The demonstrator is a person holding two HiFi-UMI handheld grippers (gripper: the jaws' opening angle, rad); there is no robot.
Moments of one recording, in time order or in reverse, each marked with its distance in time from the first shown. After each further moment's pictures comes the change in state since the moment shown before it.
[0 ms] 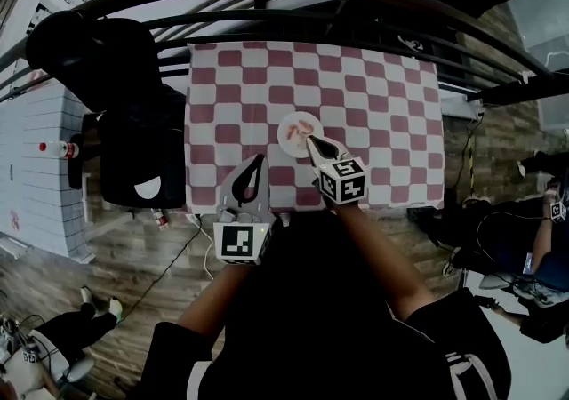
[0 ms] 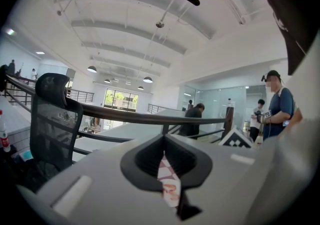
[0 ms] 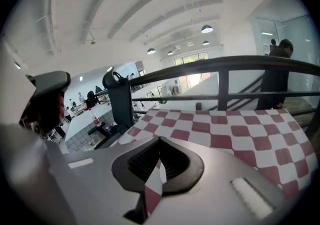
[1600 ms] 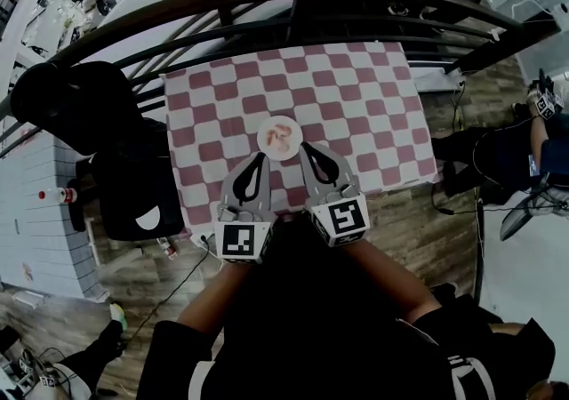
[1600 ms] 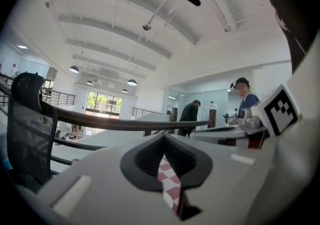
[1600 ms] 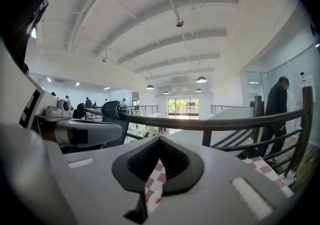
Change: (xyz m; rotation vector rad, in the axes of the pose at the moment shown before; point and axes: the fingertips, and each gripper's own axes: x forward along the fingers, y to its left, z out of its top) left arm 0.016 -0.057 0.033 0.030 -0.056 -0.195; right arm -0.139 0.049 0.093 -0.161 -0.465 -0.207
